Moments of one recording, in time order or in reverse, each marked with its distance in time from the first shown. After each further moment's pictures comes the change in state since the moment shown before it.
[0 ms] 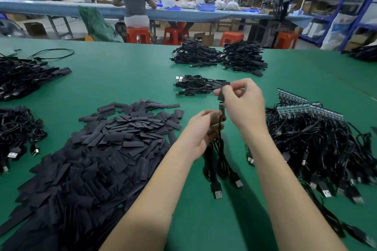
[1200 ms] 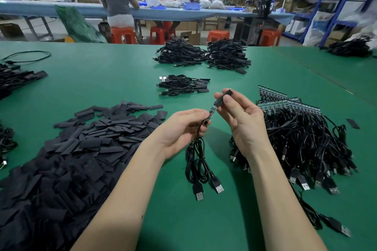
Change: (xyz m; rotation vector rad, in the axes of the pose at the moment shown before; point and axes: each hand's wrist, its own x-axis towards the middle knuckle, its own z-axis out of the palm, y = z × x) left_hand -0.020 0.023 -0.010 0.120 -0.348 0.011; right_hand -0.008 0.042 -0.043 0.801 -0.169 0.145
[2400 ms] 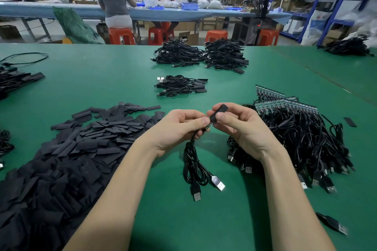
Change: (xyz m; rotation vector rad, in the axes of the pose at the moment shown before) left_hand -0.004 0.004 -0.006 0.310 -0.098 0.065; right_hand -0.004 -0.012 -0.021 -0.150 -0.281 0.202
